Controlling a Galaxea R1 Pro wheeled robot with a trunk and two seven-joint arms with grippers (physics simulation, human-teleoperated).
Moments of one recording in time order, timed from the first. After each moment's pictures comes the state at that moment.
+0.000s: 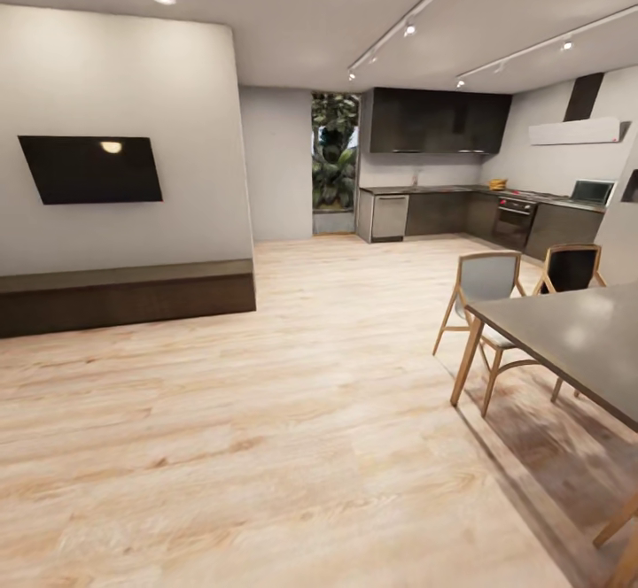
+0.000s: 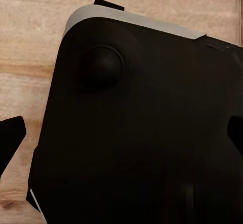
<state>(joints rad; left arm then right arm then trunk) 0.00 -0.02 0.01 -0.07 0.29 -0.03 0.00 0.00 0.01 0.06 0.00 0.05 -0.08 -0.01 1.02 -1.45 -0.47</state>
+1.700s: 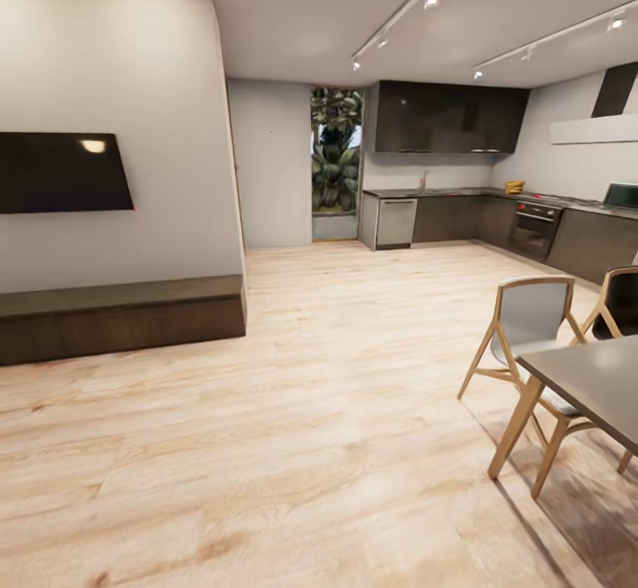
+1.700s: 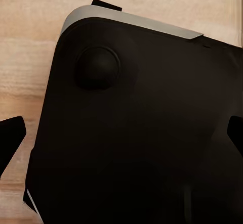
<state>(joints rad) 0.00 -0.02 0.00 -0.07 0.29 -0.04 0.00 0.00 0.02 0.05 0.00 0.05 -0.09 -0.01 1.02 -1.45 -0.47</state>
